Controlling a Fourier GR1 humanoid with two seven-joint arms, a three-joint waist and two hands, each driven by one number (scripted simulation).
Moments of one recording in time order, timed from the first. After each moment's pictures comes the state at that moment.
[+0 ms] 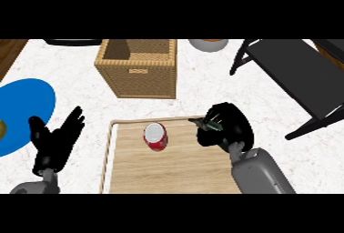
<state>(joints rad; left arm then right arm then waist) -0.04 0.25 0.01 -1.38 0.20 0.05 0.26 -0.35 -0.07 0.36 -1.49 0.56 -0.04 0.95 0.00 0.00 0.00</state>
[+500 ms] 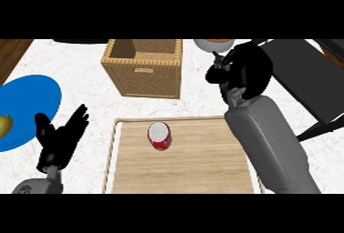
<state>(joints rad) -0.06 0.25 0.00 -1.38 0.19 0.04 0.28 -0.75 -0.08 0.20 -1.32 1.06 -0.21 1.15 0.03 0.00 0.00</state>
